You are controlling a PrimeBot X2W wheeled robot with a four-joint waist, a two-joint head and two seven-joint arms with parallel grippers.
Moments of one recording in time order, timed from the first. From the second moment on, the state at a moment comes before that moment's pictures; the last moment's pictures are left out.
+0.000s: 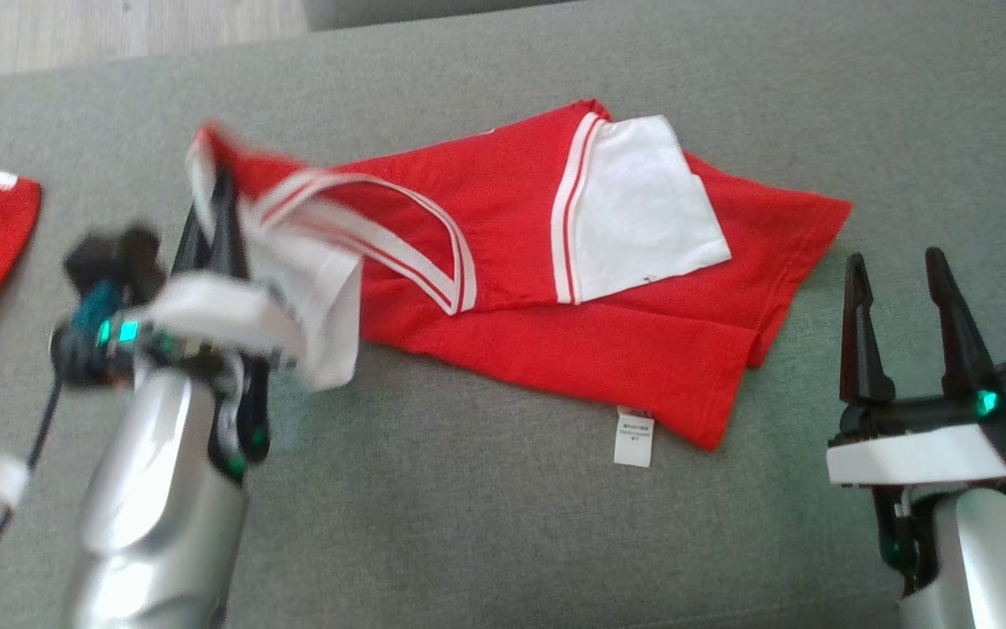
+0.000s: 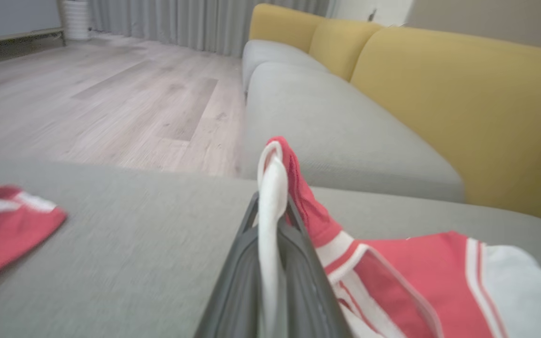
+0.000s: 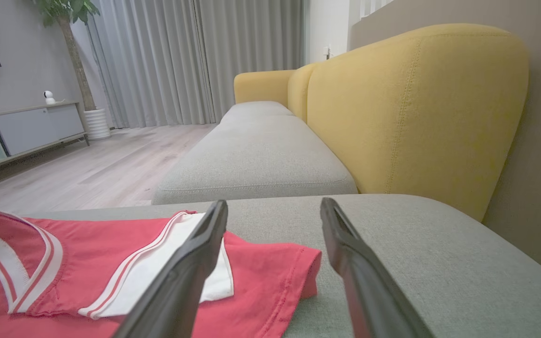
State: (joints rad) left arm -0.53 0.13 -0.23 0.36 -0.44 0.11 0.04; right arm -0.10 -0.05 -0.04 0.10 0.09 0.13 -0.25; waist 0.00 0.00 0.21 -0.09
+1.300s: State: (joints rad) left arm -0.05 0.11 -0.25 0.33 -0.40 0.08 -0.25; right arm 0.04 -0.05 -0.05 0.14 0.06 0.13 -0.25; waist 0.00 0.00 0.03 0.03
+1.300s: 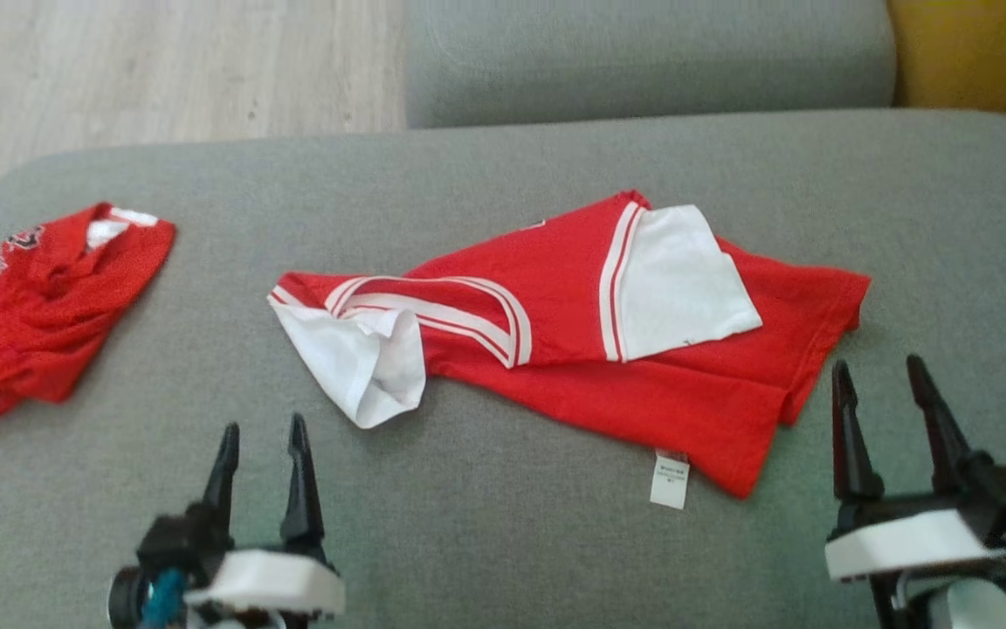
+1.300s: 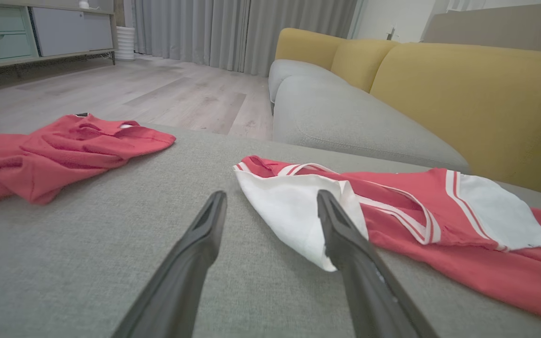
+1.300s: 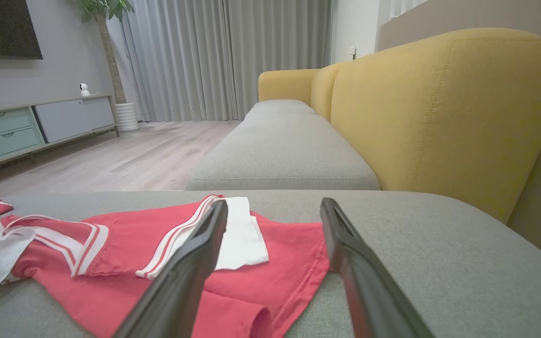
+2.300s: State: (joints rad) left arm 0.05 0.10 -0.29 0.26 -0.38 0.10 -0.25; right arm 0.10 -0.04 0.00 0.20 0.09 0.13 -0.25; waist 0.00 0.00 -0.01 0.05
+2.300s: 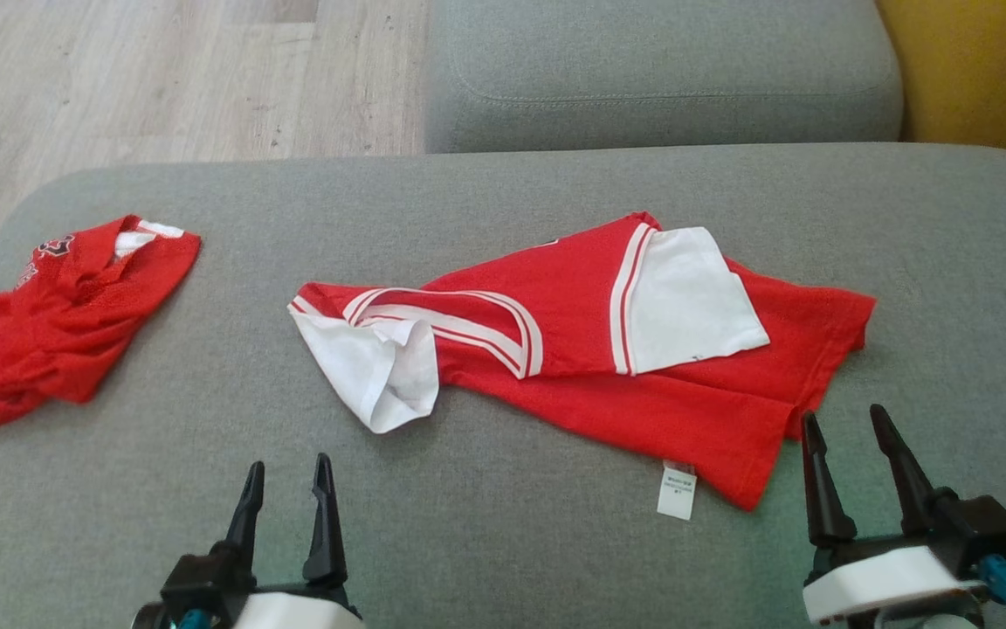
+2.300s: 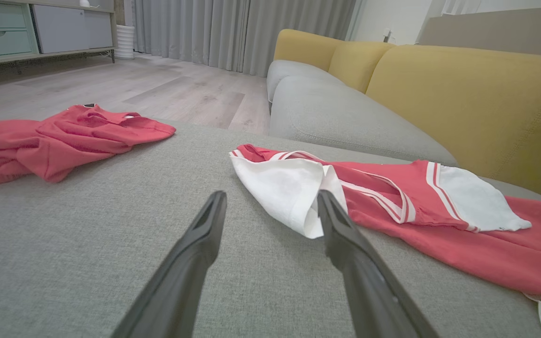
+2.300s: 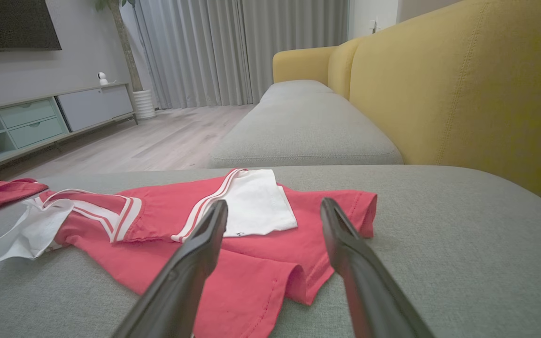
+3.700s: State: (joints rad) left arm -0.07 0.07 -0.32 0.26 -0.37 0.11 -0.25; right arm -0.42 -0.07 -0.30 0.65 -0.06 0.13 0.15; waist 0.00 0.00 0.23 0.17
